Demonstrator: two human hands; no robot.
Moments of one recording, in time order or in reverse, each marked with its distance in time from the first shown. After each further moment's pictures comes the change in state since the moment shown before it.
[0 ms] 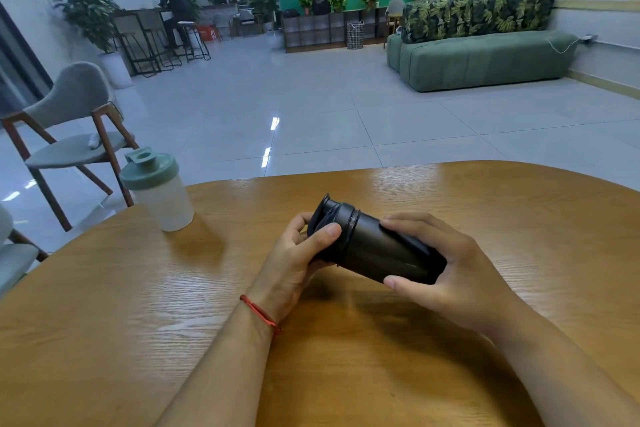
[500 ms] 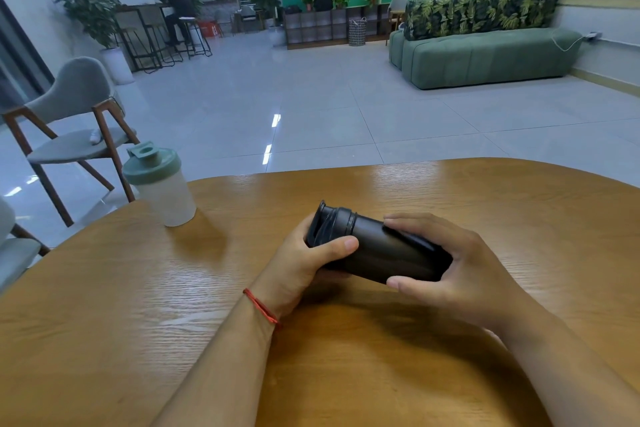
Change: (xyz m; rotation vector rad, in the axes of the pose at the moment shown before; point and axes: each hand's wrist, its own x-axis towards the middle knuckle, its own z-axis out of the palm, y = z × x) left_hand -0.006 0.003 0.002 0.137 -0.086 -0.003; right_hand 0.000 0.000 -0.002 0.024 0.010 -0.028
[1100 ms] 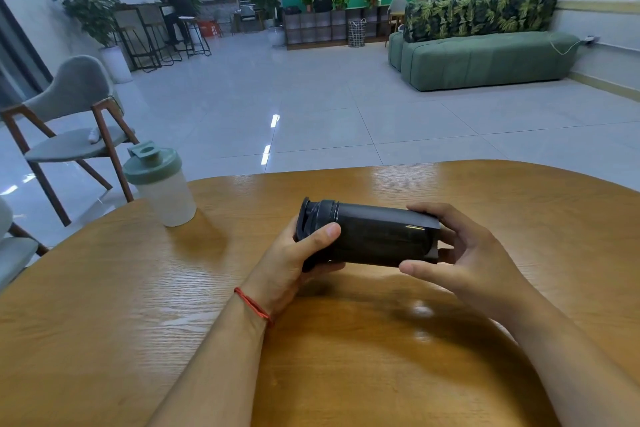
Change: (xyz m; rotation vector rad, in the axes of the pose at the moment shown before) left_hand -0.002 0.001 -0.015 -0.134 0.024 -0.062; right_hand 0.000 0.001 -0.010 0.232 0.041 0.223
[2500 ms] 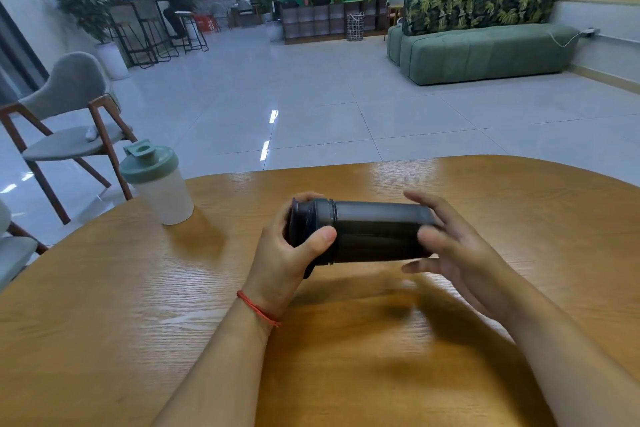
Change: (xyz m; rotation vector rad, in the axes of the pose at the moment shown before) left_hand -0.003 -0.003 0.003 0.269 0.104 0.396; right_hand 0.005 -0.008 0.005 0.415 -0.062 0.283
